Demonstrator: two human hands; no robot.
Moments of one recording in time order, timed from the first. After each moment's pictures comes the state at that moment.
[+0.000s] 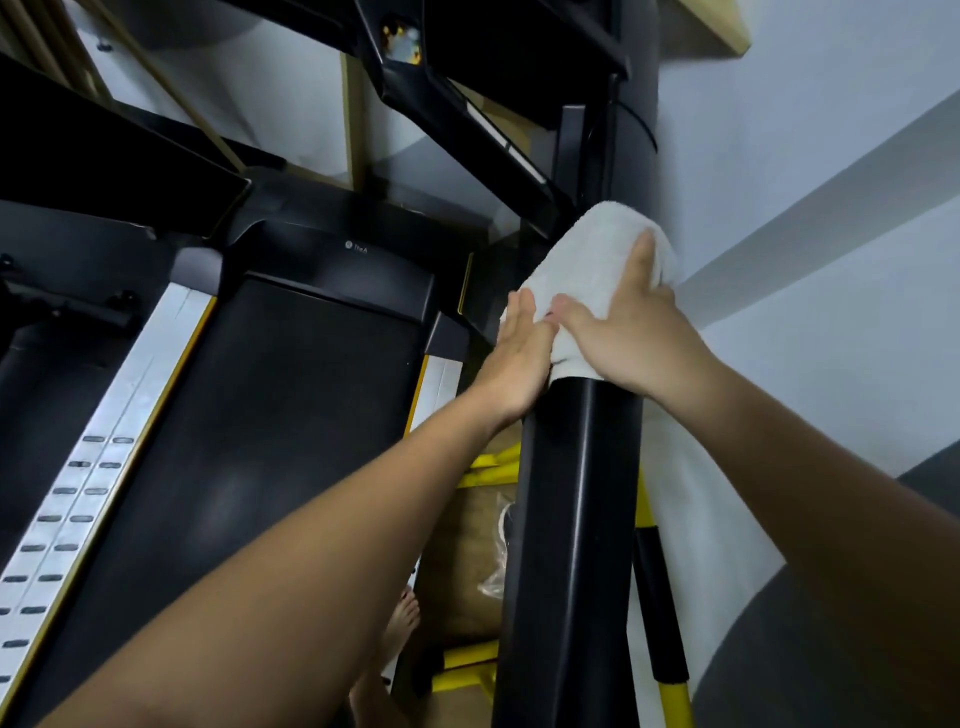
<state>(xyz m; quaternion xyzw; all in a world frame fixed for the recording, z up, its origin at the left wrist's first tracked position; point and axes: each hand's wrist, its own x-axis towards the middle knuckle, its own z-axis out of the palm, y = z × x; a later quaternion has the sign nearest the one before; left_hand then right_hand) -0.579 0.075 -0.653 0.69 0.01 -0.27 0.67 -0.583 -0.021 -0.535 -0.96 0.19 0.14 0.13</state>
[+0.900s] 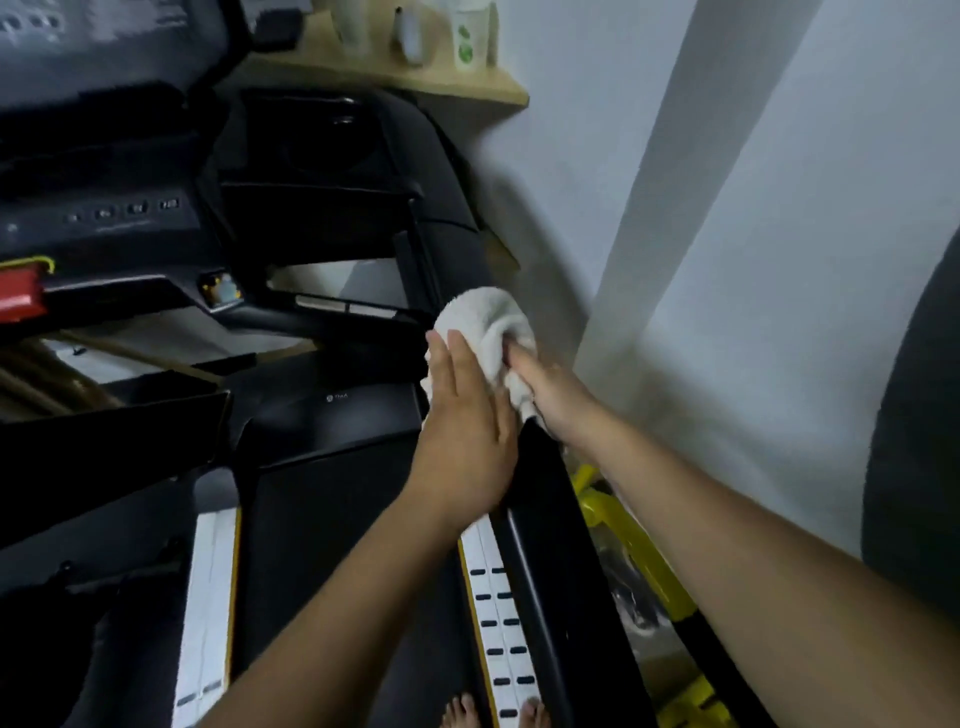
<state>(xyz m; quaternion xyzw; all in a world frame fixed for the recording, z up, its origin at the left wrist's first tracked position) -0.573 0.062 -0.576 0.88 -0.22 -0.13 0.40 -0.581 -0.063 -0.572 -0.73 0.21 0.04 0.65</state>
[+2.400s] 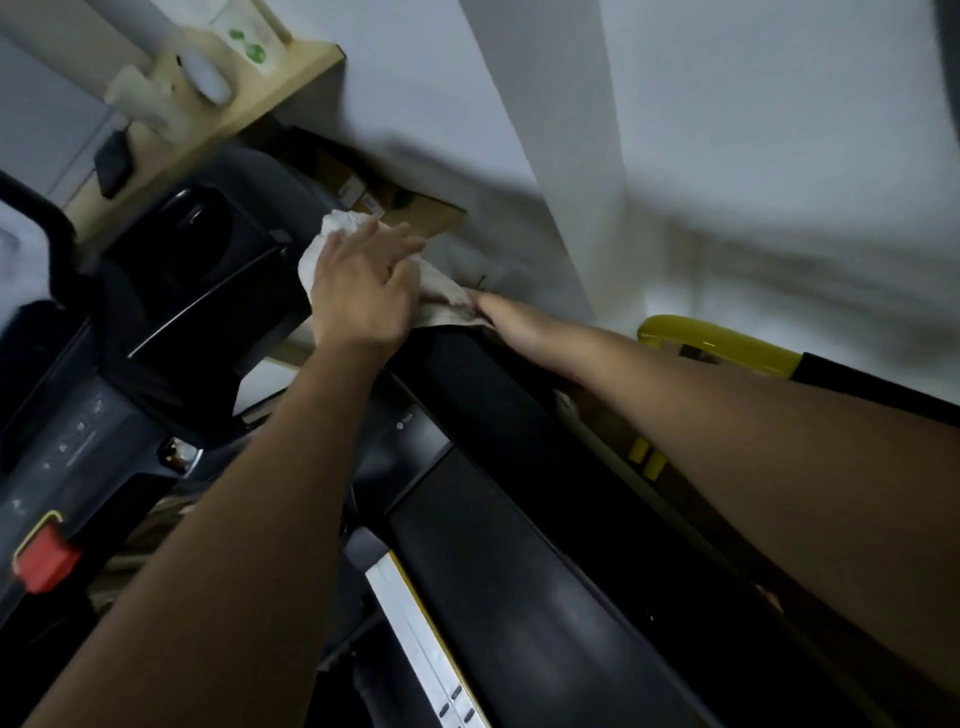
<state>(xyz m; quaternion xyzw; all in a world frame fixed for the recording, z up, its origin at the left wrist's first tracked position) -0.442 0.003 -0.530 0.90 -0.41 -0.01 0.14 -0.566 -0.080 -0.642 -0.62 0.18 0.01 0.77</state>
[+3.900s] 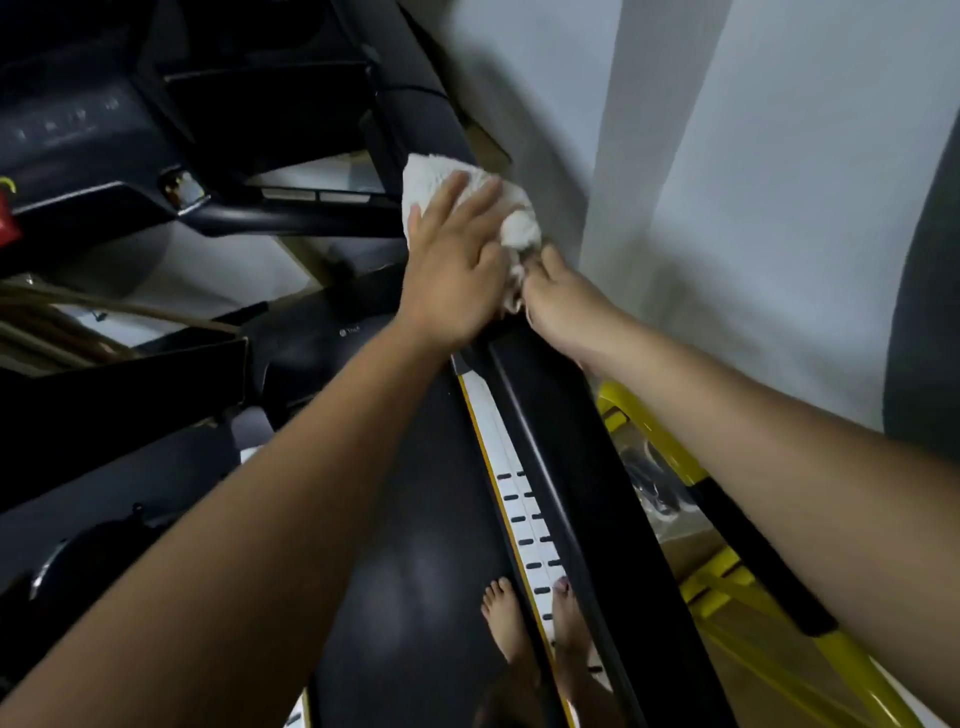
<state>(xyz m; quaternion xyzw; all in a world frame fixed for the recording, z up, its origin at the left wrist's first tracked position) -0.555 0.056 -0.559 0.89 -0.35 -0.03 0.29 -0.630 -0.052 -0.584 -0.79 0.25 0.01 0.56</state>
